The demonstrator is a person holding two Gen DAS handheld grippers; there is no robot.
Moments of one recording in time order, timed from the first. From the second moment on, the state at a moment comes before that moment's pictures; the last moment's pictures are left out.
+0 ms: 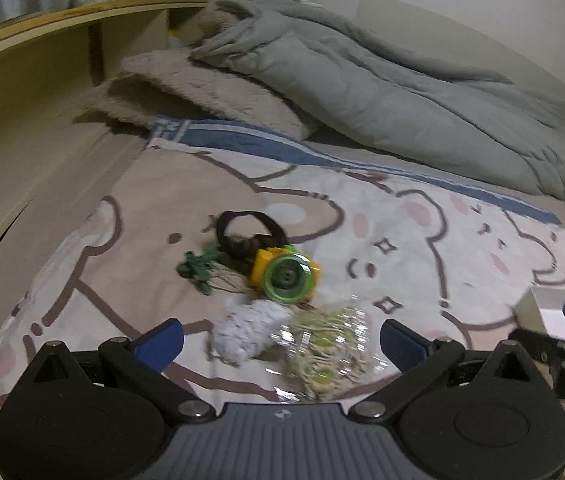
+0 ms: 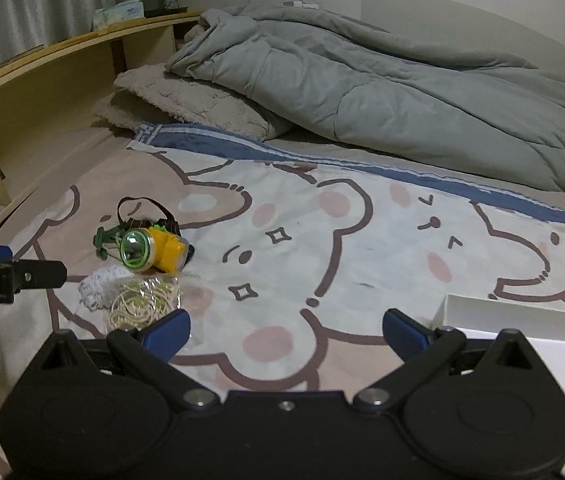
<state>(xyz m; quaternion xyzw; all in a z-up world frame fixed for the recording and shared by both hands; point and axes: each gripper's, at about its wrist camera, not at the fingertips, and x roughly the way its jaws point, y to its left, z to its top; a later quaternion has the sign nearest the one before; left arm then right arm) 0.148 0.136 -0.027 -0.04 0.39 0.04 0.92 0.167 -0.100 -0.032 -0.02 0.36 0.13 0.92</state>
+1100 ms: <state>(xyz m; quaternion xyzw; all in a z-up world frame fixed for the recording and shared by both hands) 0.227 0.179 -0.100 -0.18 0.49 0.11 0.85 0.222 0.031 -0.133 -0.04 0.40 0.24 0.88</state>
